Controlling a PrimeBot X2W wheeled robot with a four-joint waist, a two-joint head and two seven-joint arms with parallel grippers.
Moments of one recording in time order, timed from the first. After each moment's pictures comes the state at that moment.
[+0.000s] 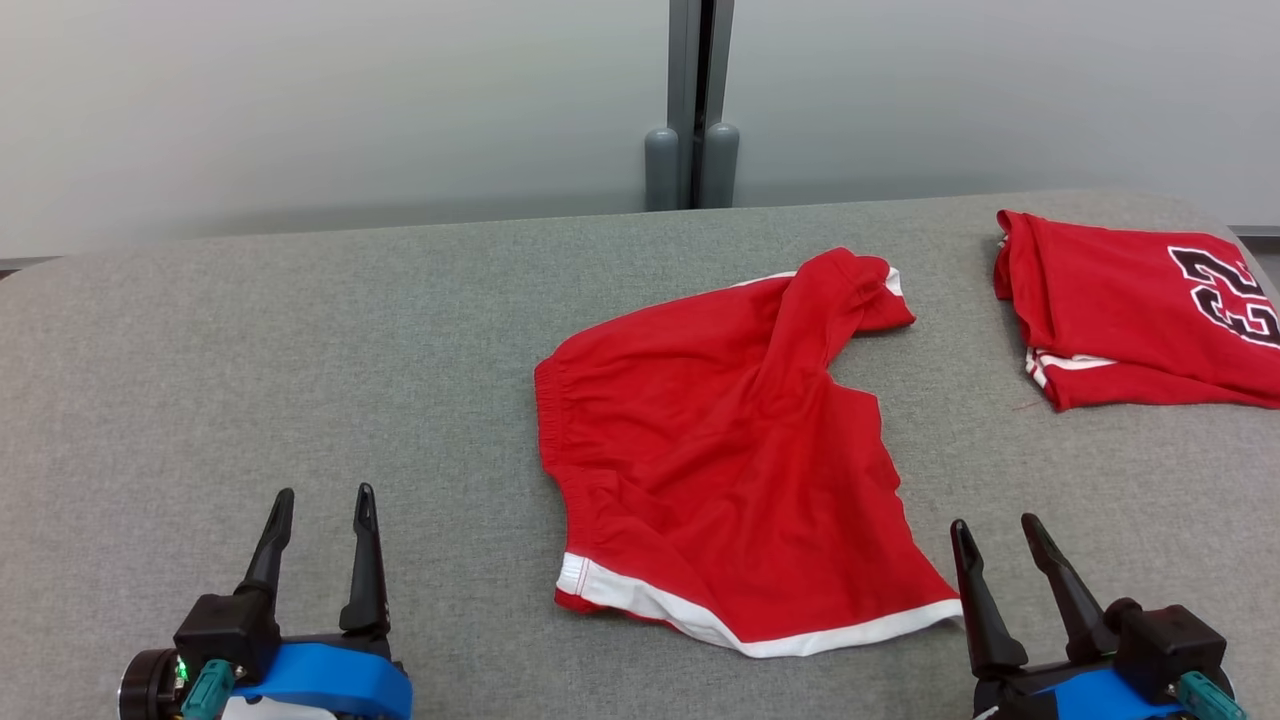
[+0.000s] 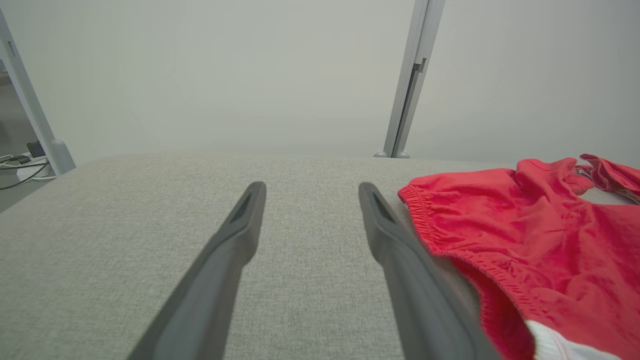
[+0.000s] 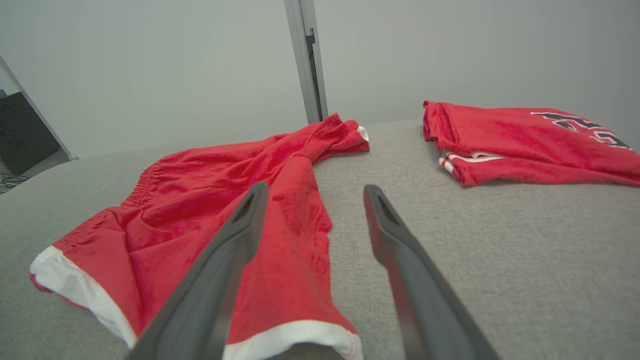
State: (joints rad) left arm -0.04 0.07 0.00 0.29 -0.14 -0.10 -0.26; right arm 0.02 -0.08 0.05 0.20 0.23 0.13 -0.26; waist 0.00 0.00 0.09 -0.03
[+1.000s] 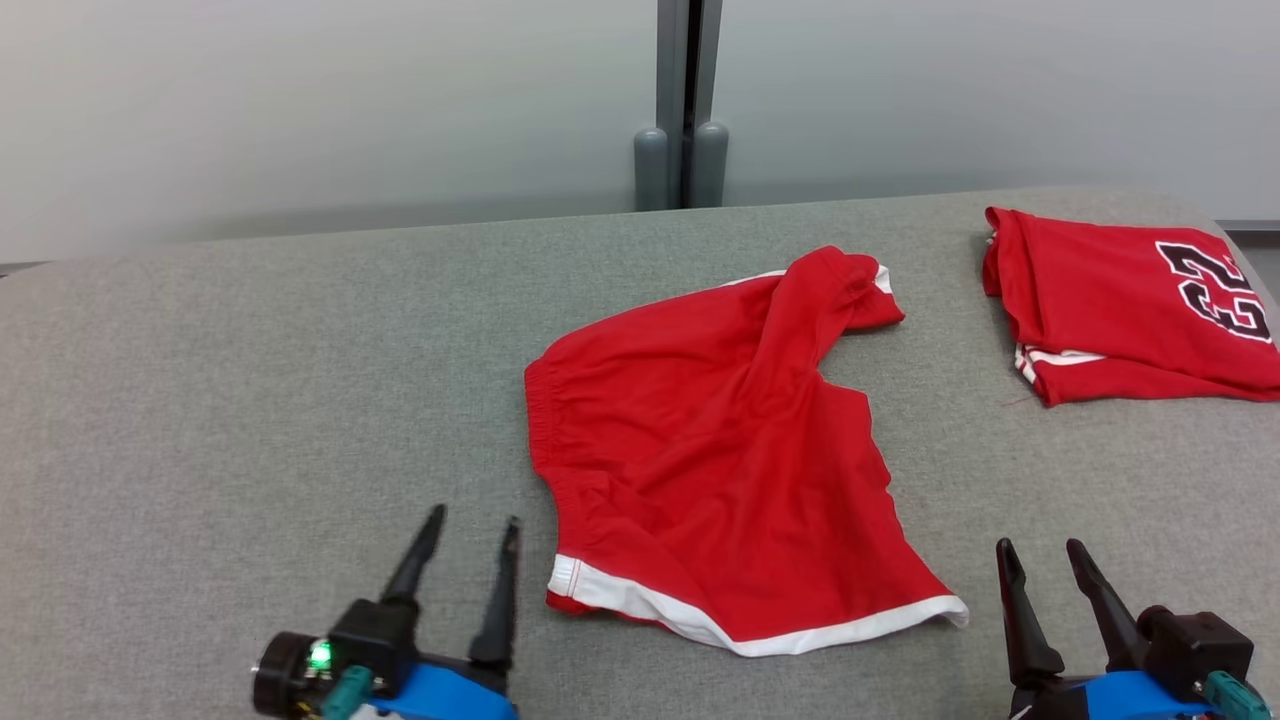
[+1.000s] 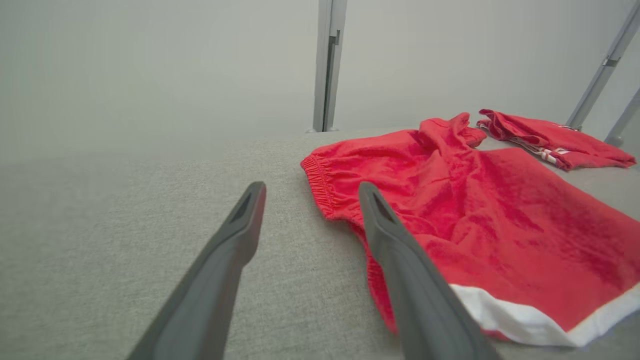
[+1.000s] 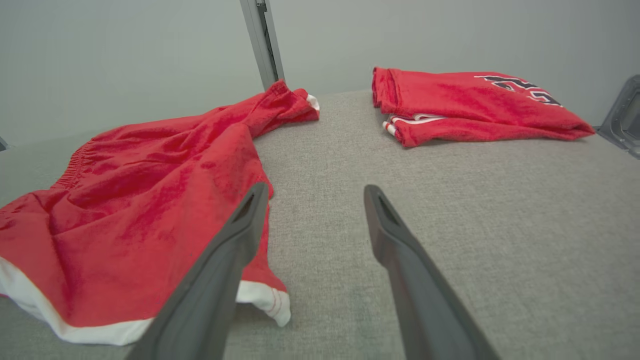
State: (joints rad) left arm -0.05 0.06 -0.20 0.33 -0.11 -0.12 -0.26; right arm 0.01 -0.07 -0.05 0.30 0.20 0.13 -0.24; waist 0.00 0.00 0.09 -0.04
